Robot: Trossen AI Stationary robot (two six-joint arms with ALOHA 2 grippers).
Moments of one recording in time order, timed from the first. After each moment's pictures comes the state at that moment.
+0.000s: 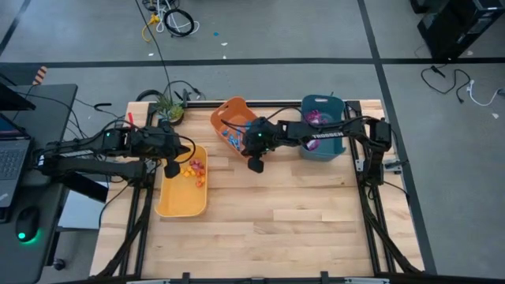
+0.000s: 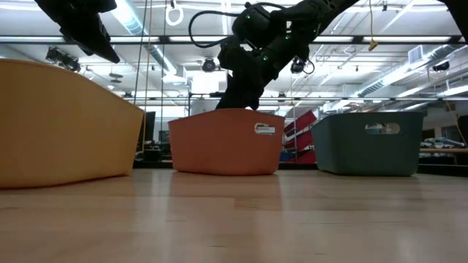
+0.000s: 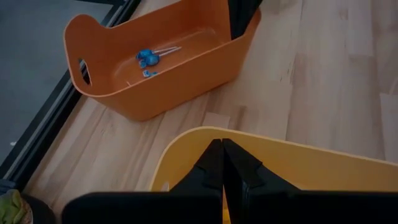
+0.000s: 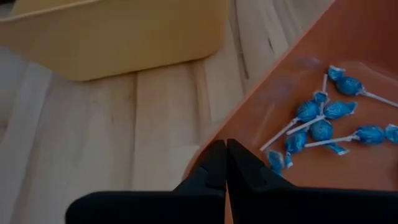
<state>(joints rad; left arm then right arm) 0.10 0.67 0.83 -0.88 -0.21 -0.08 -0.21 1.88 1.34 -0.23 -0.19 0.03</state>
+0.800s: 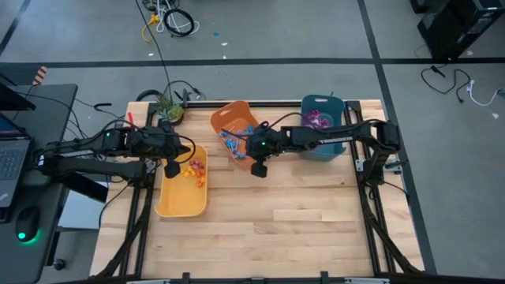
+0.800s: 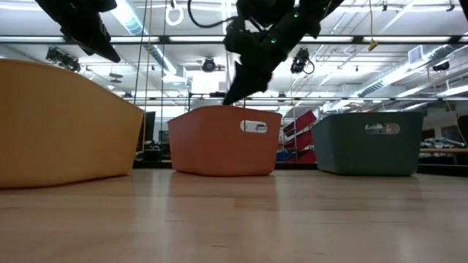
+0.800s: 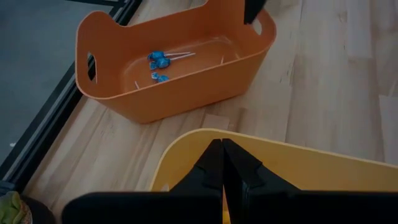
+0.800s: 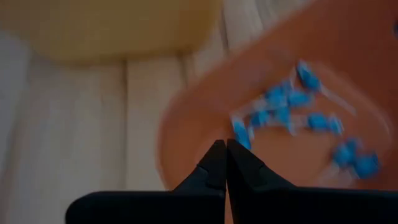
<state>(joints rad) 0.10 0.67 0.83 -0.87 -0.20 -0.08 -0.12 1.81 1.34 -0.32 0.01 0.00</state>
